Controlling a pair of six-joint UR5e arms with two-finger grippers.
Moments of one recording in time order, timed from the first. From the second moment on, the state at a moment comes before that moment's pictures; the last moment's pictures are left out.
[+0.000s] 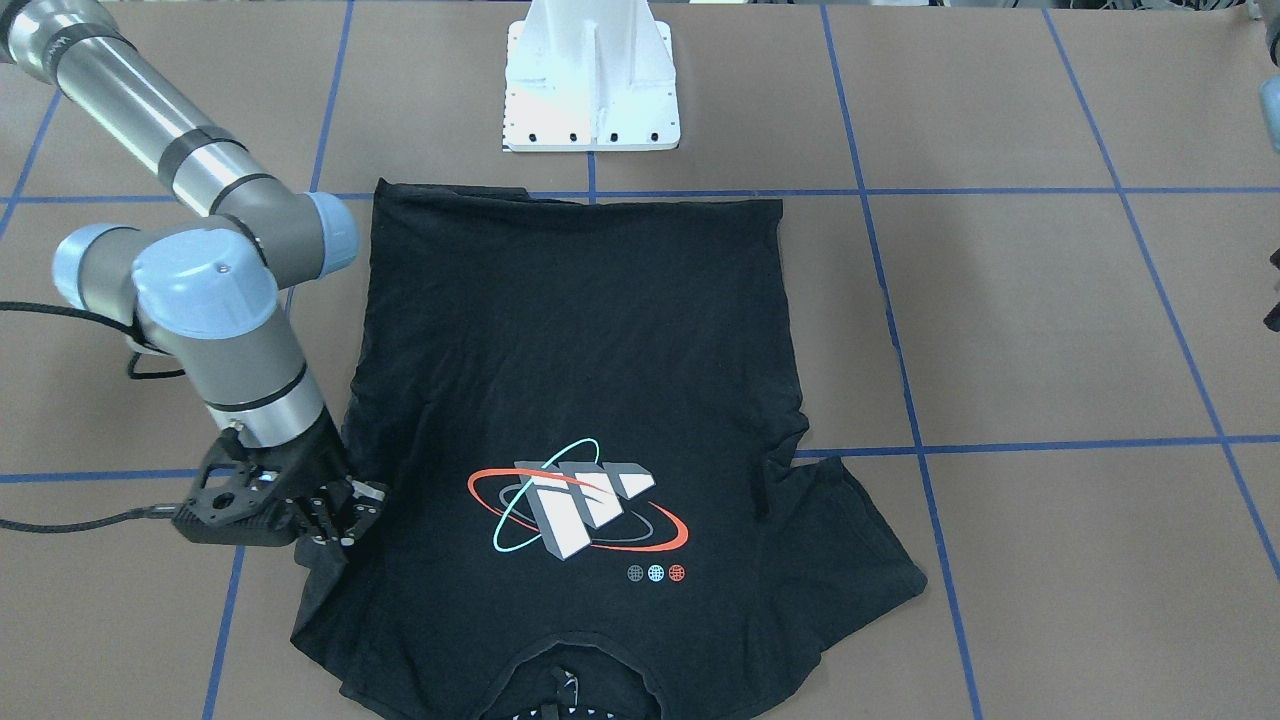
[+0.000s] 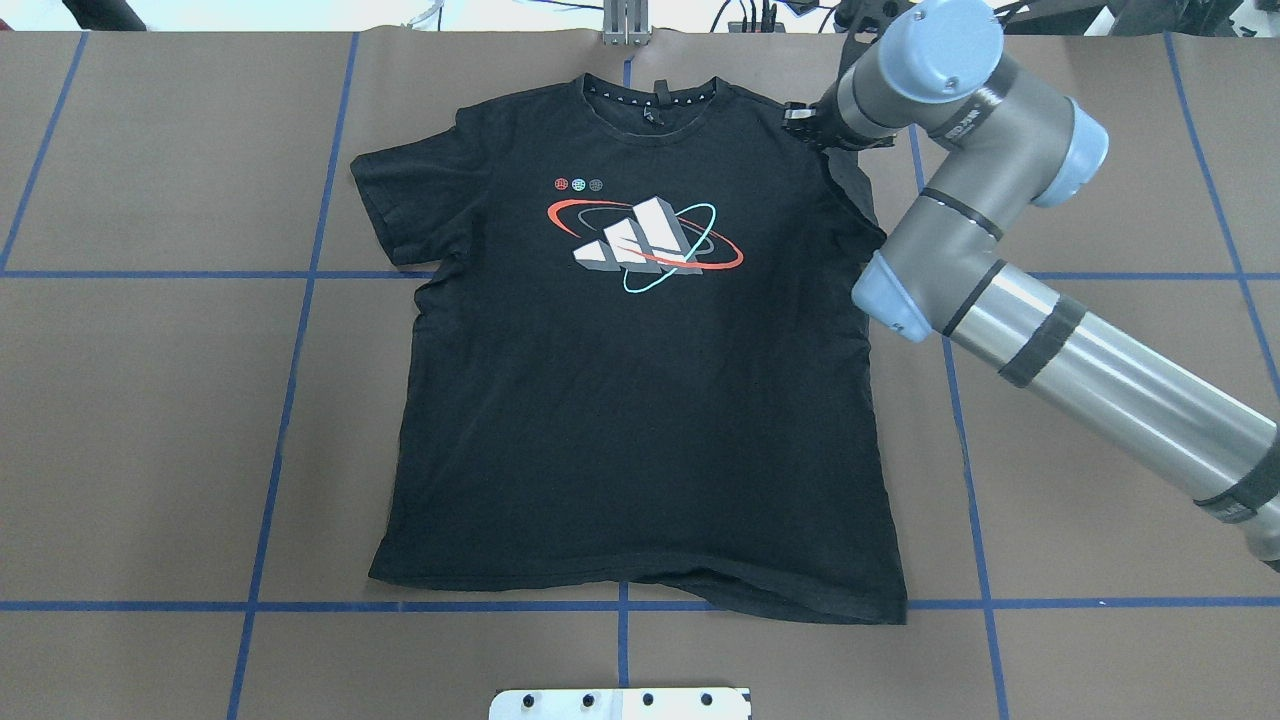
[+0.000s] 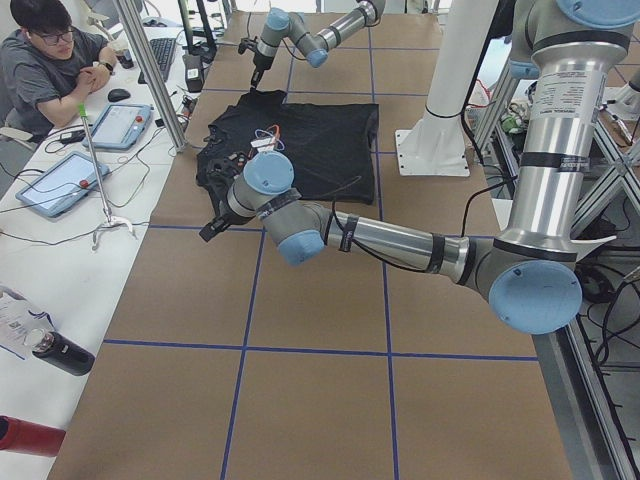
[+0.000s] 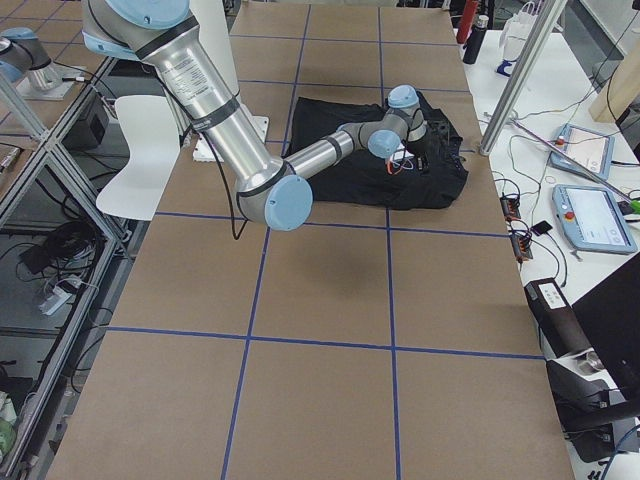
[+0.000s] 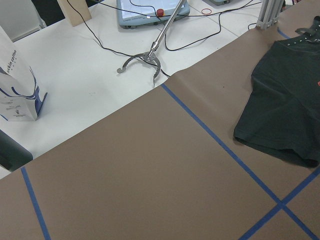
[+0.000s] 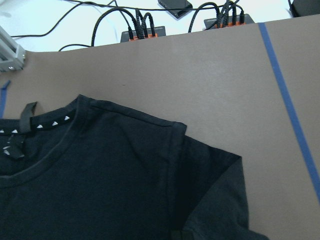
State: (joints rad) left arm -1.44 -1.68 -1.66 -2.38 -2.32 -0.17; right arm 0.83 -0.86 1.32 -1.14 1.75 1.19
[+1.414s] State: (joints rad) left arm -1.39 -1.69 -1.65 -2.38 -2.30 -0.20; right arm 0.75 -0.78 1.24 -1.17 1.65 1.22
